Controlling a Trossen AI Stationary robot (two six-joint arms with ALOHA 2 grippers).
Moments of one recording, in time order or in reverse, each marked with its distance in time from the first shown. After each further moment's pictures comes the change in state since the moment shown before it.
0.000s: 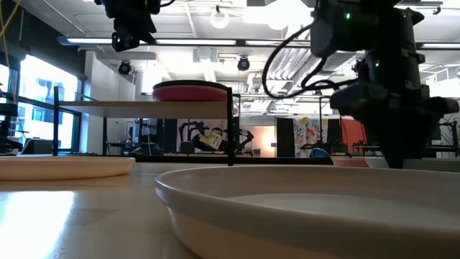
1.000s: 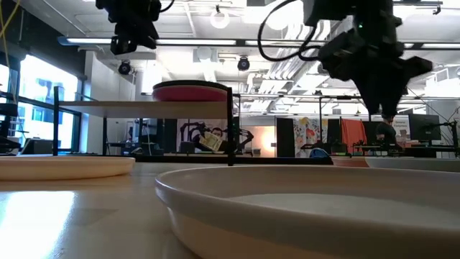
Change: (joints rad) left arm 0.080 0.000 0.000 -0.001 0.008 -0.041; right arm -0.157 -0.161 0.154 -0.273 -0.035 -0.130
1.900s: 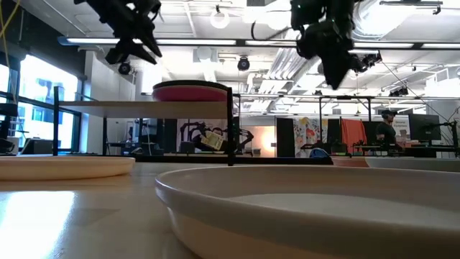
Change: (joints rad) left arm 0.304 0.008 0.001 0.047 0.001 -0.104; right arm -0.518 0.022 0.342 -0.246 -0.016 -0.933
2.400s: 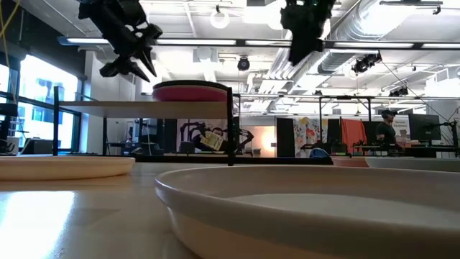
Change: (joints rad) left arm 0.211 0.092 0.000 -0.001 0.009 -0.079; right arm -0.106 0.060 0.287 0.151 0.043 -0.330
